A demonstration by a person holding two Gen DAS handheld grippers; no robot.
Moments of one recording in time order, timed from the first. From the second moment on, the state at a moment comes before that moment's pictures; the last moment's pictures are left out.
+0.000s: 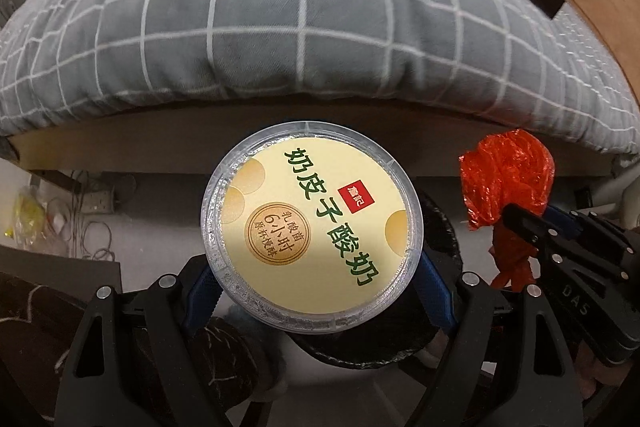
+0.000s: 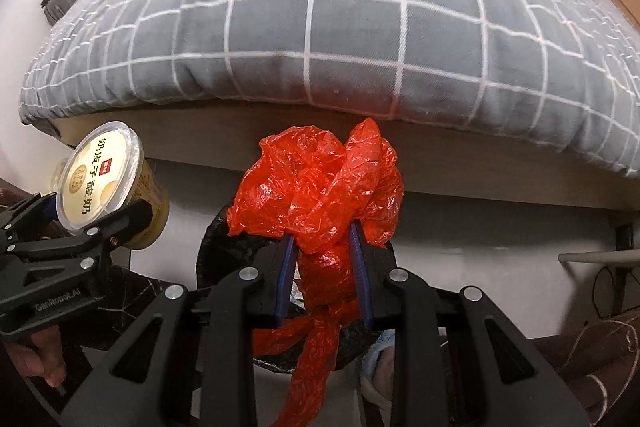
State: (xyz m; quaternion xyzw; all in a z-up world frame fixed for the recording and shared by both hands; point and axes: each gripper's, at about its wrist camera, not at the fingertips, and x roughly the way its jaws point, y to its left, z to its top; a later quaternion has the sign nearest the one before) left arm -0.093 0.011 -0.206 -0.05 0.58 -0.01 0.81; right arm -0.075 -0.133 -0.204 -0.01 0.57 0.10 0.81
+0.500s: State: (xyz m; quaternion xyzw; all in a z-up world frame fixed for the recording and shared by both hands) left arm -0.086 0.021 -0.232 -0.05 0.61 0.01 0.79; right arm -0.063 -0.116 -0.236 -0.03 0.59 0.10 0.80
